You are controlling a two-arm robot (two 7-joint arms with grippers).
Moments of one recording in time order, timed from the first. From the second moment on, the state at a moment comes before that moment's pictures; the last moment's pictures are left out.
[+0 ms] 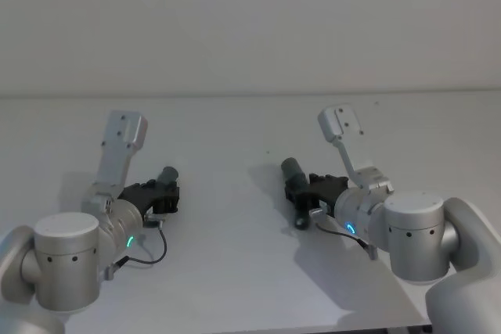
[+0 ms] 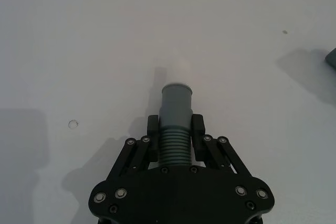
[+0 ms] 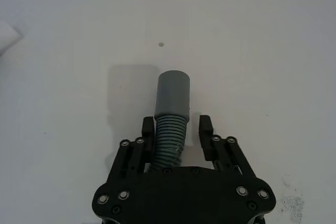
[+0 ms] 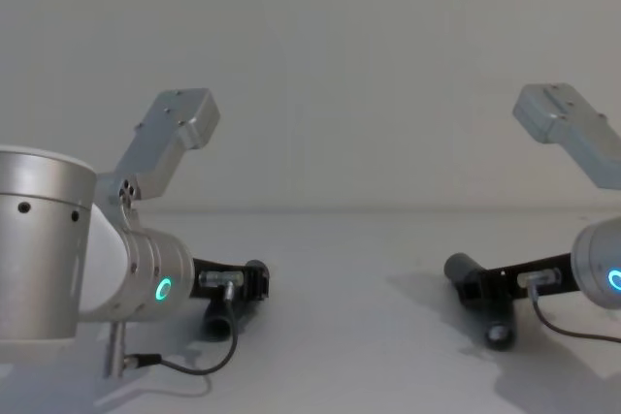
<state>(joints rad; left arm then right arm) -0.35 0.07 0.32 -1.43 -0.27 0.59 0.03 0.39 0.17 -0.33 -1.38 0.19 0.64 0.09</state>
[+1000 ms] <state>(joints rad) -0.35 0.07 0.32 -1.43 -0.27 0.59 0.03 0.39 0.16 -0.33 -1.38 0.18 0.64 0.09</state>
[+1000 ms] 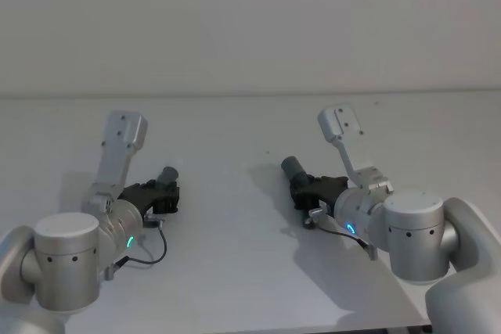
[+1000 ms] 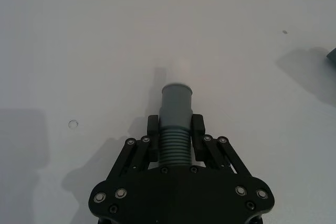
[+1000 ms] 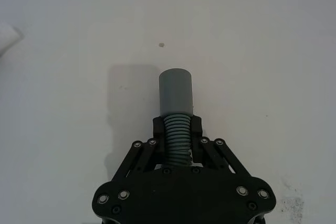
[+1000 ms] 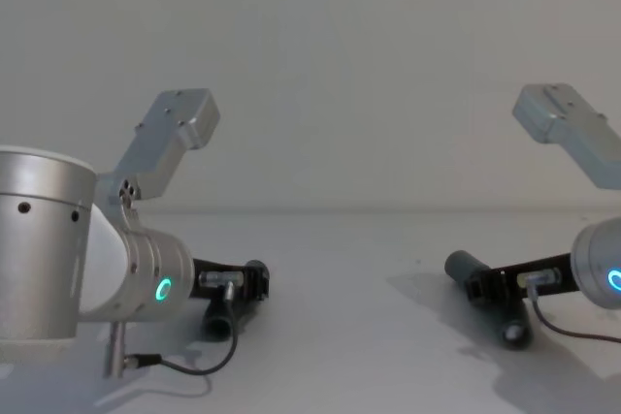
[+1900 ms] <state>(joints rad) -0.39 0.14 0.35 -1.41 -0.26 0.48 -0.12 0.40 0.22 -0.39 -1.40 0.15 0.60 0.18</state>
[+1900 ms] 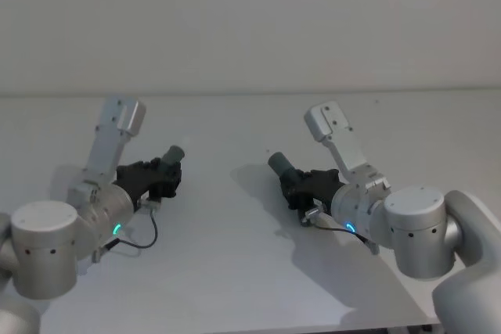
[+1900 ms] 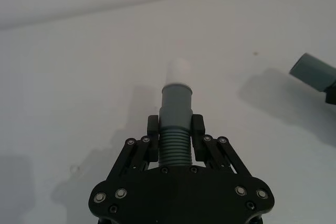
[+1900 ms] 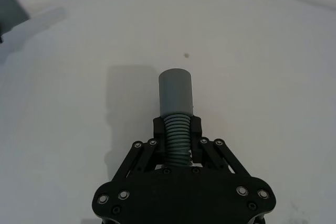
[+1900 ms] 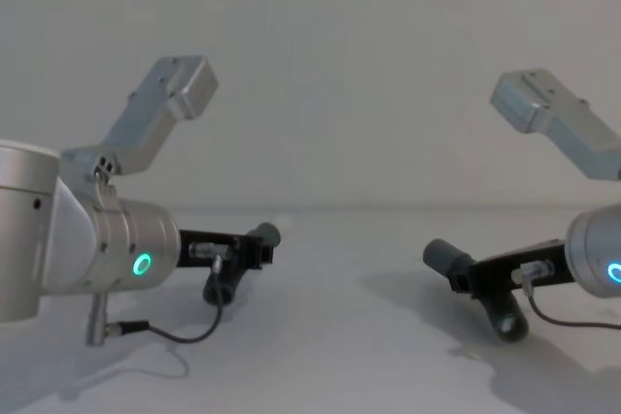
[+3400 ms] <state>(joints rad) -0.52 0.44 0.47 -1.49 -0.35 0.38 -0.73 0.40 0.57 -0.53 -1.60 0.06 0.30 0.59</state>
